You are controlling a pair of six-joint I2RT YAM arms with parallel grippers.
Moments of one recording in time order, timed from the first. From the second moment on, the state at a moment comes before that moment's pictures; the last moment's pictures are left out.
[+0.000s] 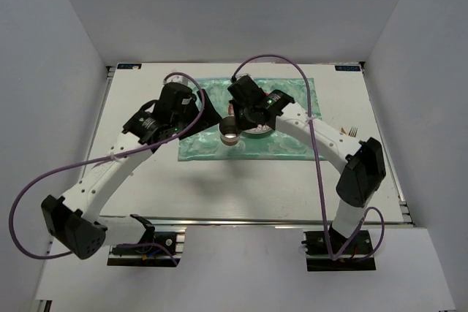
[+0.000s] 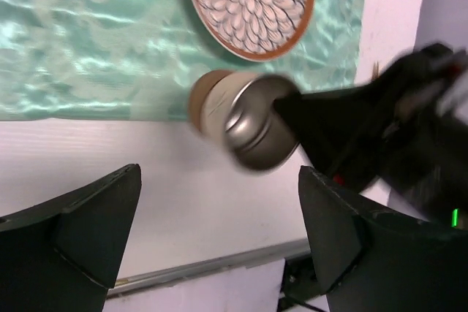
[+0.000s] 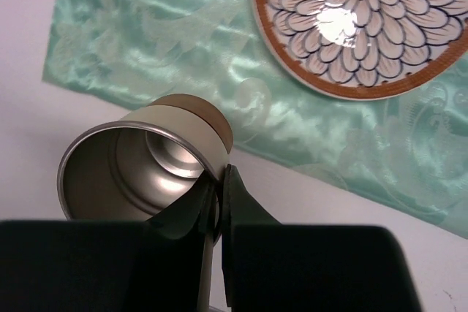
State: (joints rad) left arm -0.58 1.29 1.30 -0.71 -0.07 -0.82; right arm 0.87 1.75 1.66 -0.81 0.21 0.41
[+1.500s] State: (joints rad) left arm -0.57 1.06 0.85 -0.70 -0.09 -0.57; right arm 0.11 2.45 2.35 -0.75 0.07 0.40
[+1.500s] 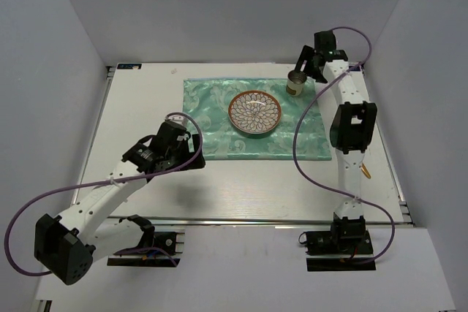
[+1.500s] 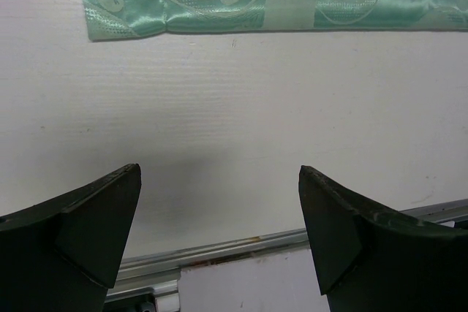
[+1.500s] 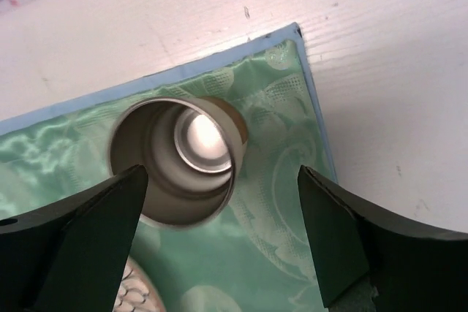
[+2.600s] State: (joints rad) left arm -0.57 0.87 0.91 -0.78 -0.27 -0.49; right arm -0.14 1.28 0.80 -0.48 0.21 0.36
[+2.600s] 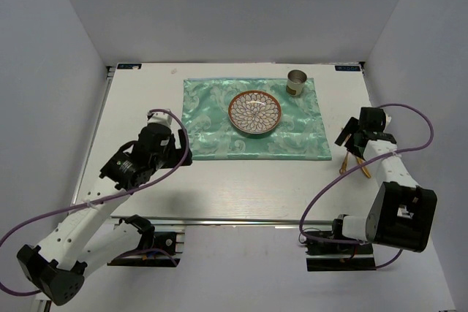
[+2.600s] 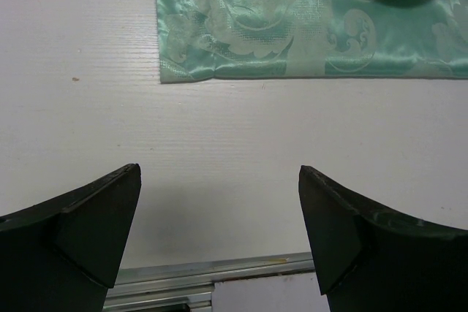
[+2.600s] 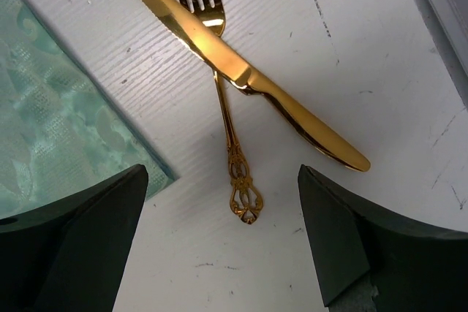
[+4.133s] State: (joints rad) left arm -0.57 0.81 0.89 -0.78 -0.30 -0.50; right arm -0.34 1.65 1.03 -0.57 -0.09 -0.51
